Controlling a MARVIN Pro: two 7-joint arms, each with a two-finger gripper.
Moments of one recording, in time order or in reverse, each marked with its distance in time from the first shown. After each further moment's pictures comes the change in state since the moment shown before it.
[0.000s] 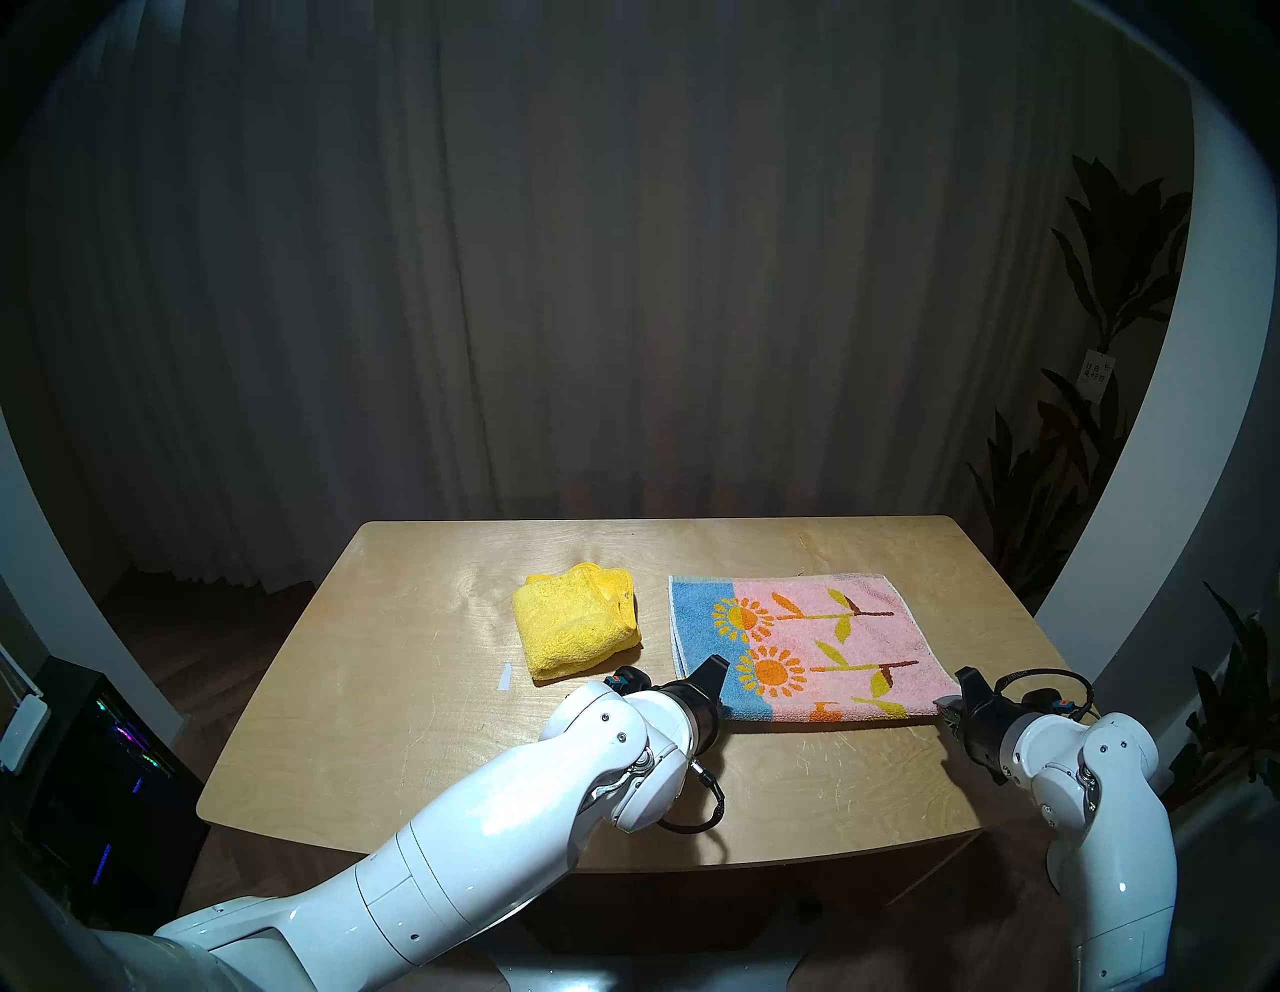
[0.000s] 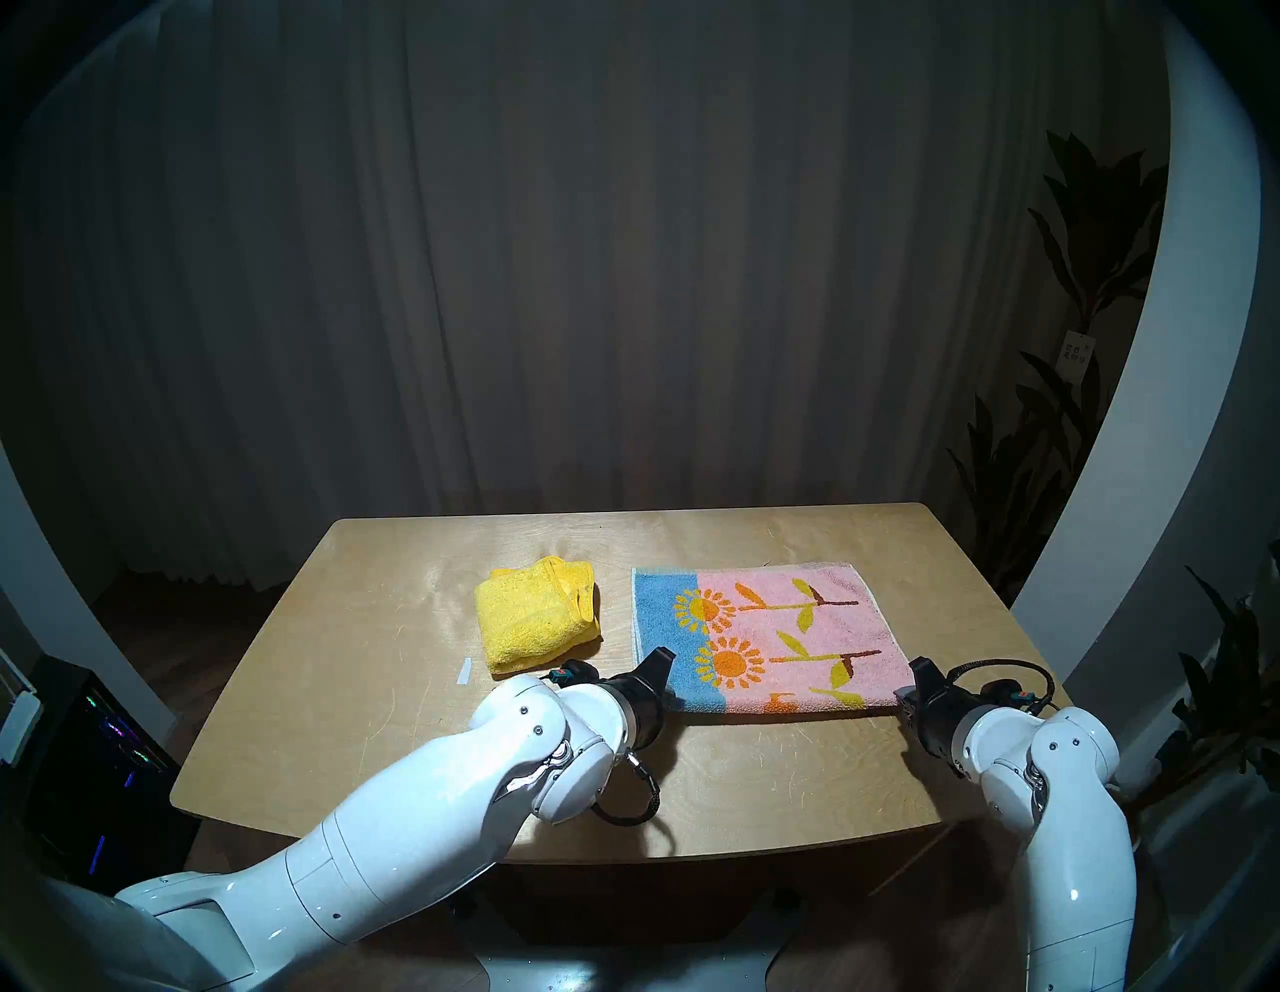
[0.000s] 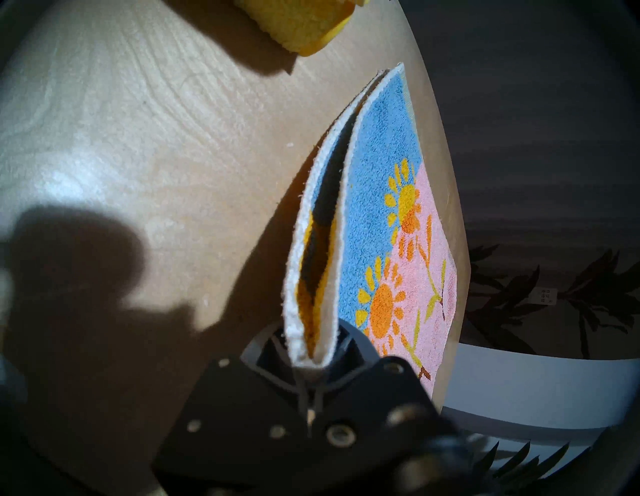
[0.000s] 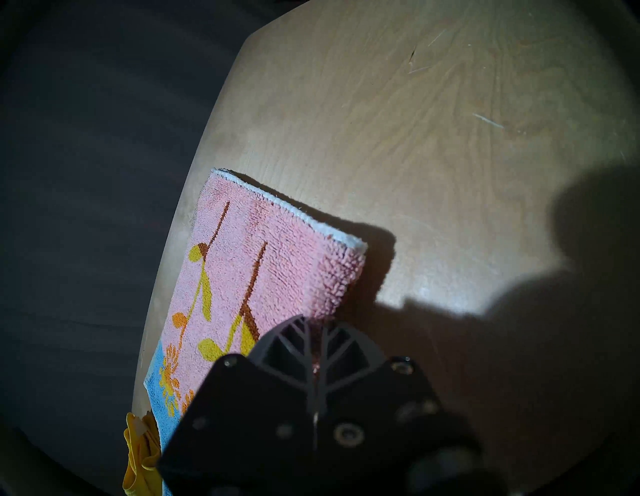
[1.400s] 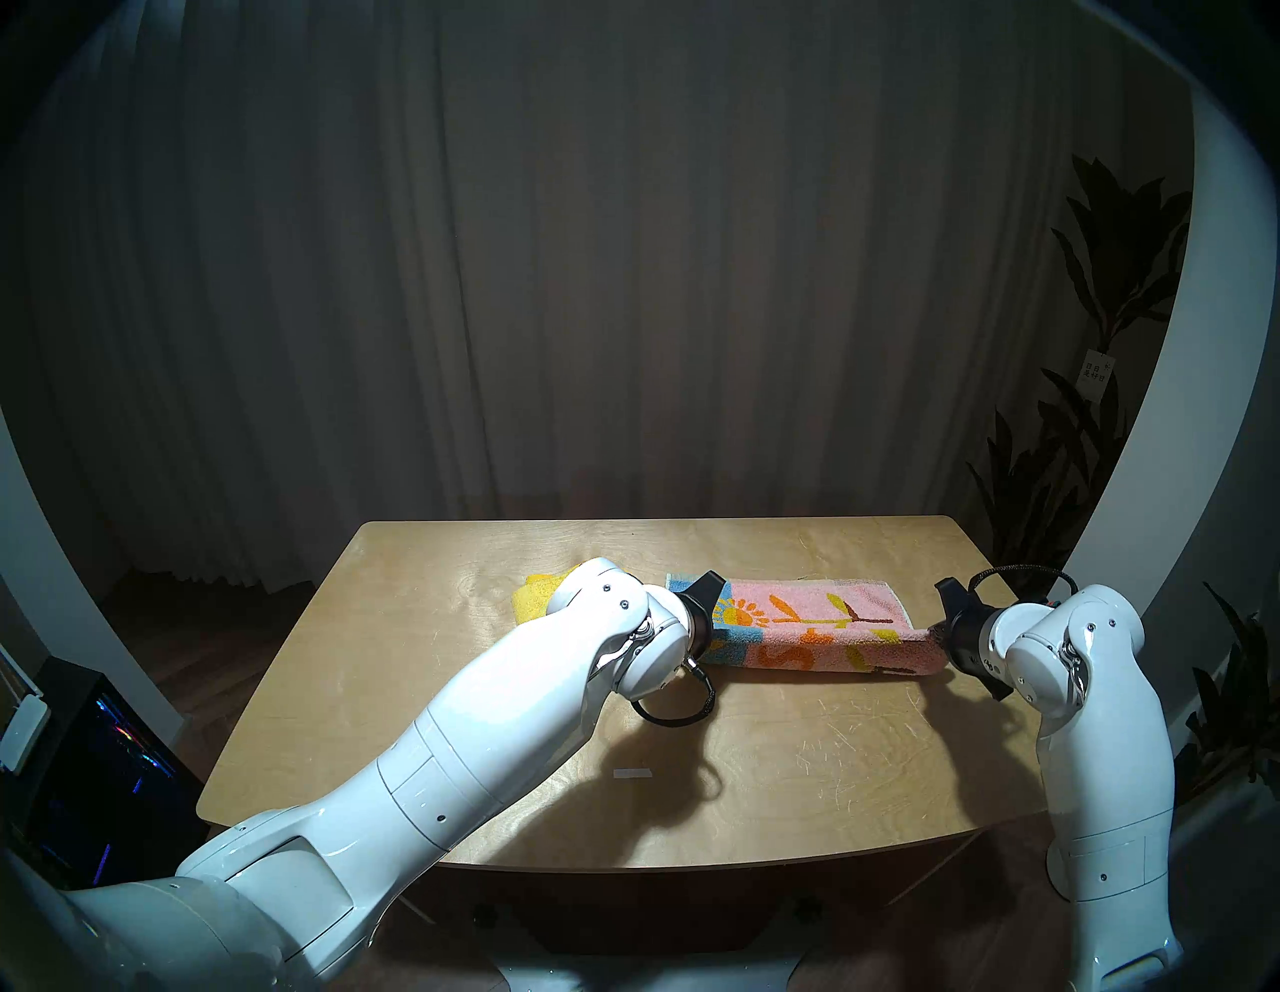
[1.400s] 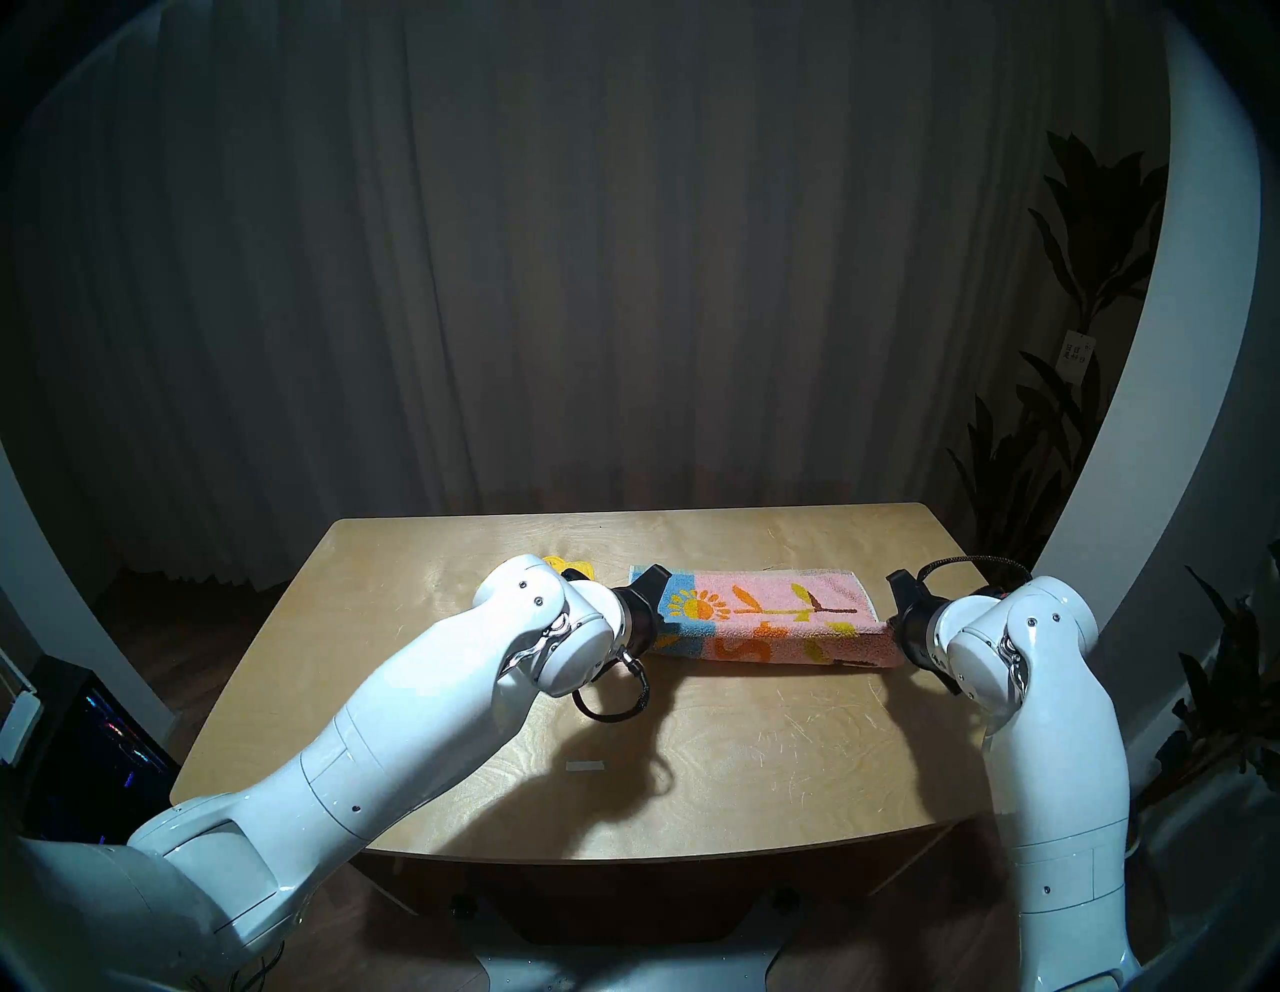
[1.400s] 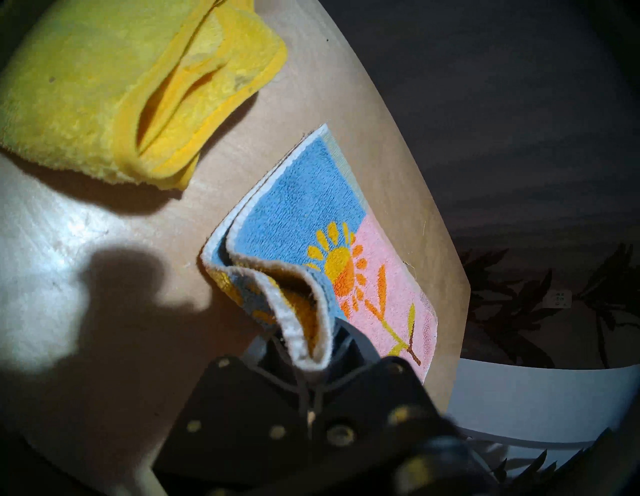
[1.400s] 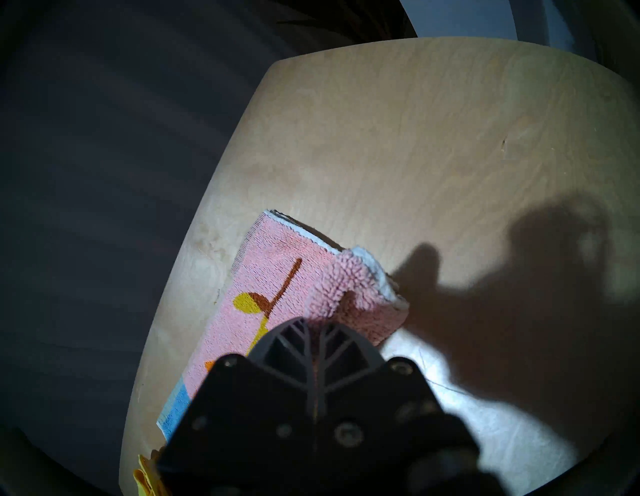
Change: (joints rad) left arm -0.254 -0.107 -0.059 0.152 -0.016 0.139 0.197; right arm 0.343 0.085 -0.148 0.014 0.043 -0.084 -0.398
